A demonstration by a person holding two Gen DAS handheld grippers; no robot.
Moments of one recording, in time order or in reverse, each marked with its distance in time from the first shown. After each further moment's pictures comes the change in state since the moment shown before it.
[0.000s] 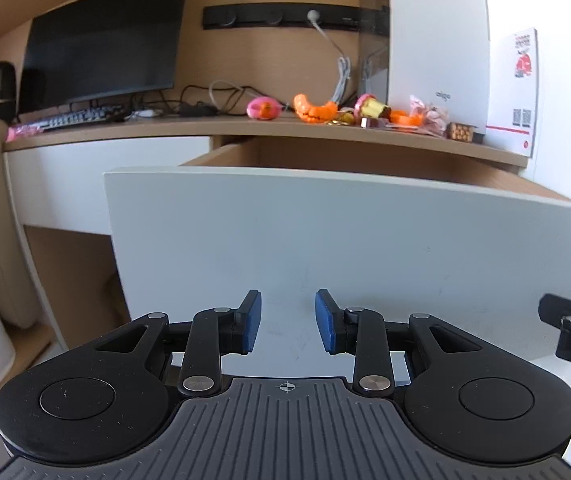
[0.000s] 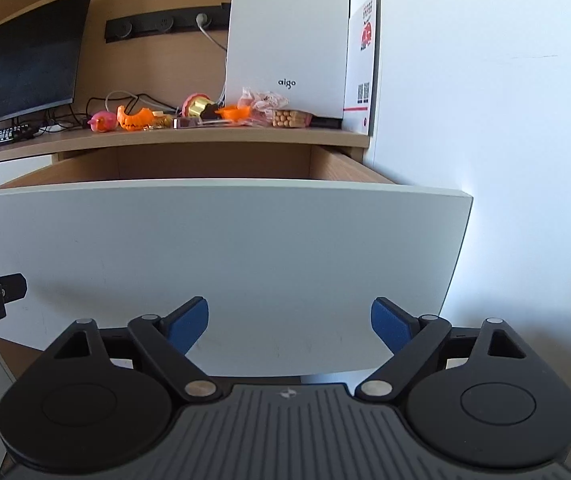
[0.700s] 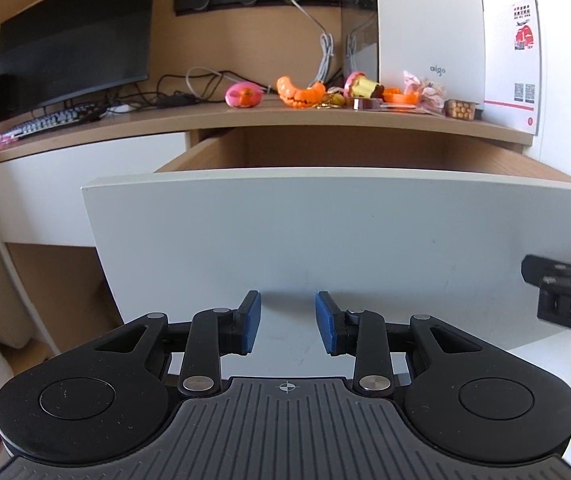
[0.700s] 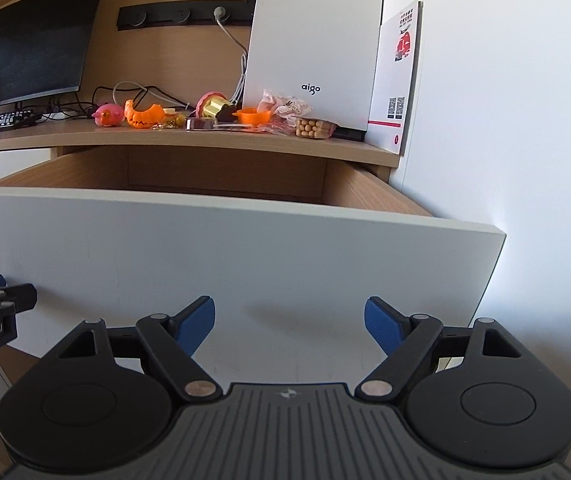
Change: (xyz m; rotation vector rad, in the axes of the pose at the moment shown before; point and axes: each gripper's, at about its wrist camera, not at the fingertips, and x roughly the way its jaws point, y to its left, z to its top) left arm 0.042 0.006 0.023 0.073 0.073 -0.038; right arm 0.037 0.023 0.028 -0.065 0.010 -0.006
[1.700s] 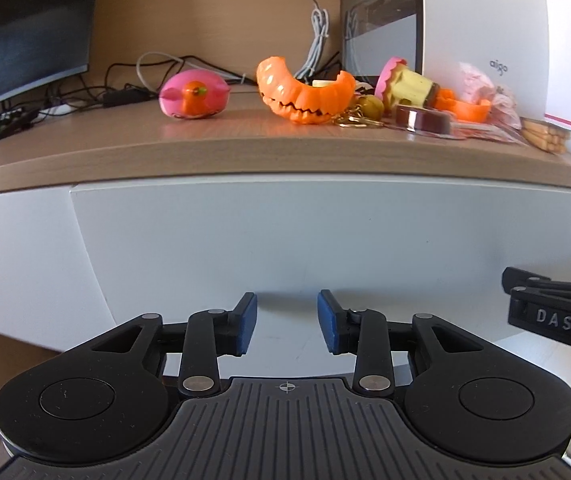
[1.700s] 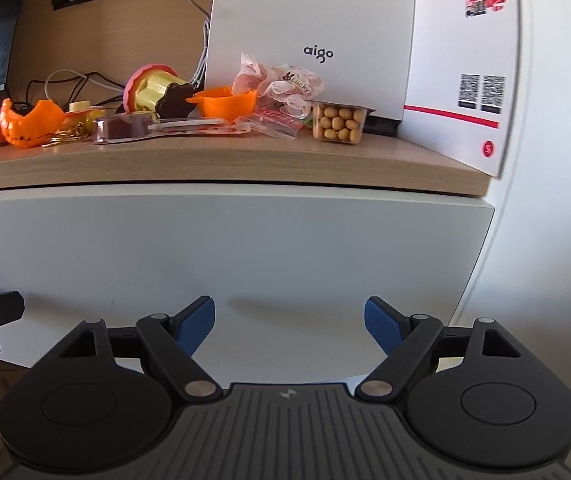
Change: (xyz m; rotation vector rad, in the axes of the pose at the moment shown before) left arm 0.175 0.005 0.089 0.011 0.036 -0.085; right arm 0.184 0.030 0.075 0.064 0.070 -0.089
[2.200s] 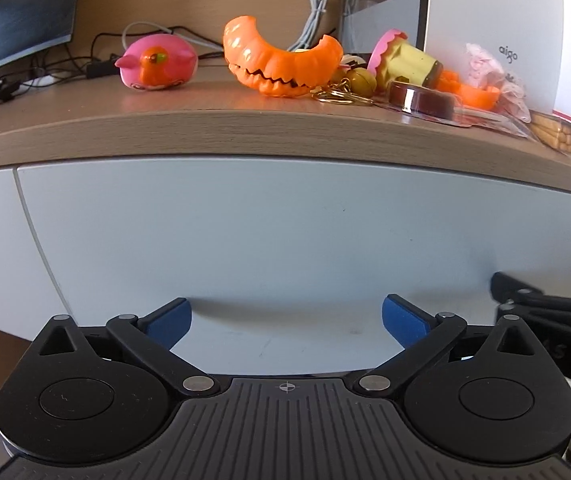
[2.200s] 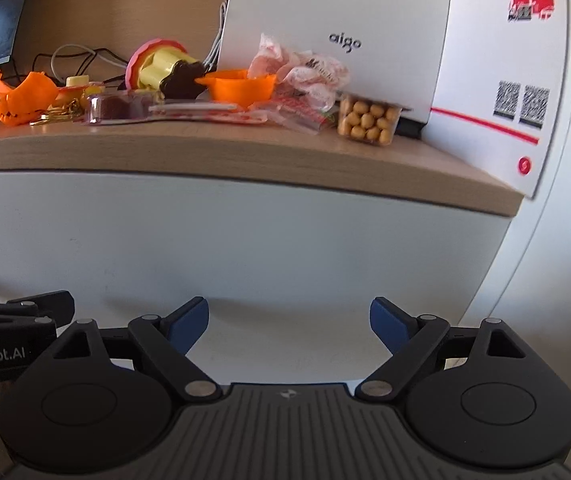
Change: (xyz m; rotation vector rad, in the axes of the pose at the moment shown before) left arm 0.024 -0.014 0.005 -0.051 0.077 -0.019; right arm 0.019 0.005 0.010 -0.077 0.018 -0.005
